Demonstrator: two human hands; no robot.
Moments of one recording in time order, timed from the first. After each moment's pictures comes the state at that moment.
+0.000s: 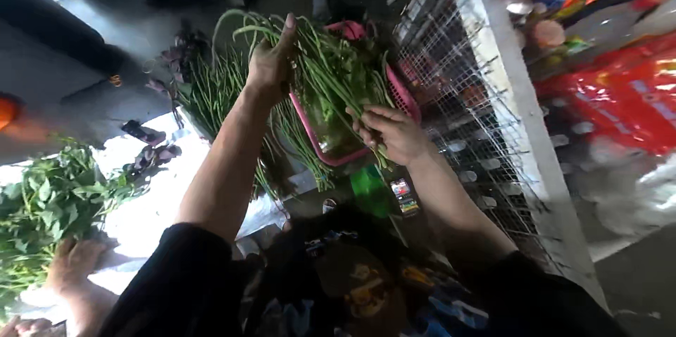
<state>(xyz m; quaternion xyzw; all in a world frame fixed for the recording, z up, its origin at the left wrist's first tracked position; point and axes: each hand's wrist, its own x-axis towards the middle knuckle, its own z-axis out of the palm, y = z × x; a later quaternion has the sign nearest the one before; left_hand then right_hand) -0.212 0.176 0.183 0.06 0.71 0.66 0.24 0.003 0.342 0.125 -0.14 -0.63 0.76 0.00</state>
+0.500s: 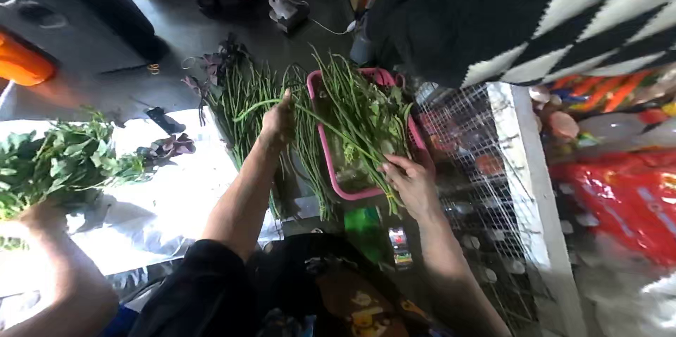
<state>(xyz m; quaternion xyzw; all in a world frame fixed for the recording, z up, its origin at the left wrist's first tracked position) -0.240 0.116 0.079 -0.11 0.55 0.79 0.25 0.005 0.346 0.100 -0.20 -0.85 0.48 0.08</state>
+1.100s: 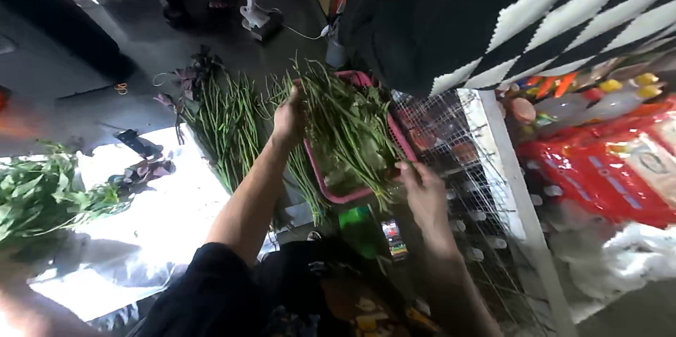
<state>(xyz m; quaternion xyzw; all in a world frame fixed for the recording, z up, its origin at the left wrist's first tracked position) -0.238 0.183 0.094 -0.01 0.53 0.80 0.27 0.039 0.351 0.112 -0.32 -0.83 0.41 0.19</state>
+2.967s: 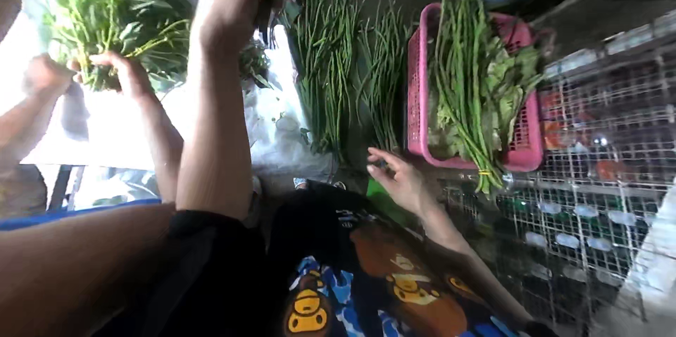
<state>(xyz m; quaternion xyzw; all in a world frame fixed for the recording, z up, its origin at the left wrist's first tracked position) -0.231 -0.115 0.214 0.14 0.72 0.68 0.00 0.010 0.181 0.067 -0.04 -0.88 0.43 -0.19</state>
